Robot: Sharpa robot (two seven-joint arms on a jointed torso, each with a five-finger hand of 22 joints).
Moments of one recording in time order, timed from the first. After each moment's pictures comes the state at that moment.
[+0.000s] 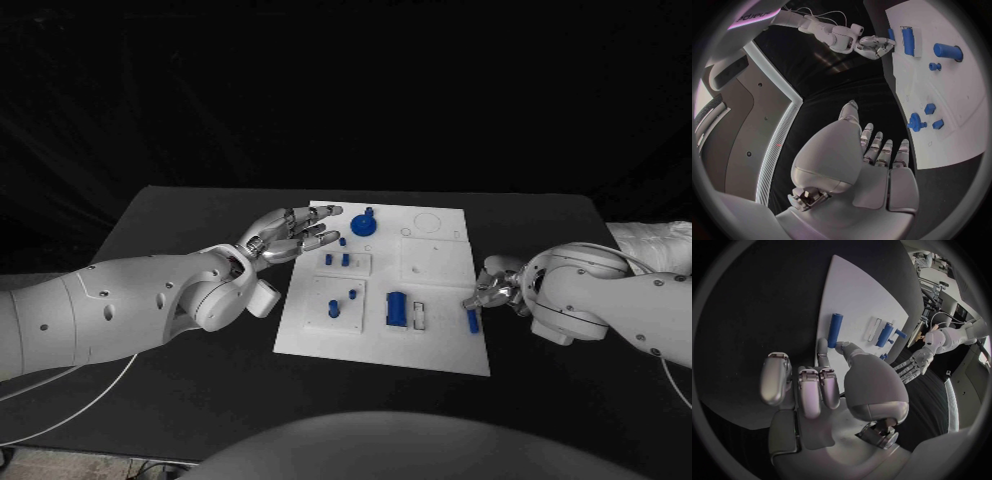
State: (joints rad) left arm 1.12 -0.86 -0.23 1.48 -0.31 -0.18 0.55; left_hand 1.53 0.15 -0.21 0.28 0.39 0.49 0.14 0.05 0.05 0.11 0.13 0.33 0.04 0.05 0.14 0.04 0.02 0.16 0.04 0.29 0.03 0.09; right arm 1.19 -0.92 -0.21 1.62 -1.12 -0.01 -0.65; right_hand 1.14 -0.05 0.24 0.08 0.67 1.09 0.08 0.19 0.83 1.46 -0.03 1.57 1.31 1.46 -0.08 1.57 1.31 0.07 1.40 0.03 1.27 1.31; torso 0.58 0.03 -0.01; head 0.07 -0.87
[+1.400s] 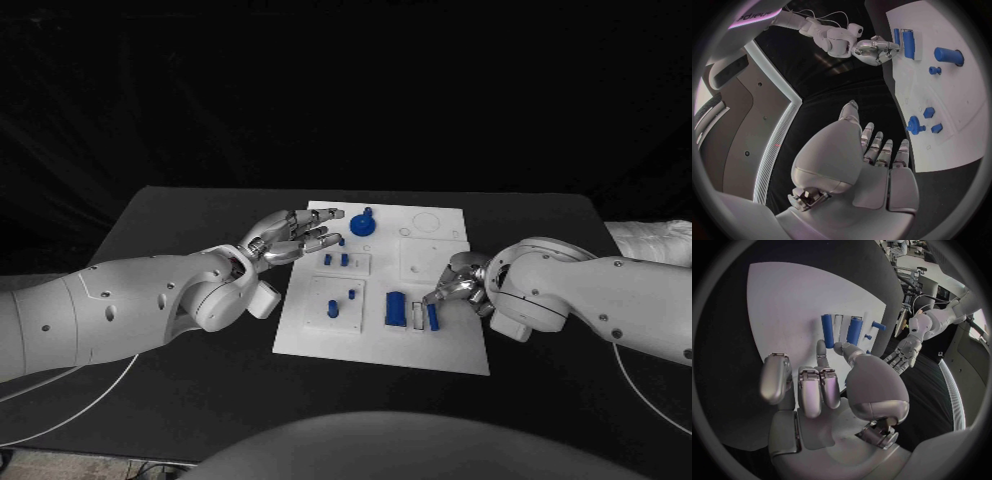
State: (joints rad) left arm 1.12 -0.85 -0.23 1.47 -0.32 -0.16 0.53; left_hand 1.54 0.15 -0.22 0.29 0.39 0.51 0.15 0.06 0.05 0.12 0.13 0.33 0.04 0.05 0.14 0.04 0.02 0.16 0.04 0.29 0.03 0.09; right arm 1.21 -0.81 -0.22 1.61 -0.90 -0.08 -0.64; right_hand 1.07 -0.02 0.33 0.03 0.66 1.05 0.05 0.21 0.77 1.46 -0.03 1.57 1.31 1.46 -0.08 1.57 1.31 0.07 1.40 0.03 1.25 1.31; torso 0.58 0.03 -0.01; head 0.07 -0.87
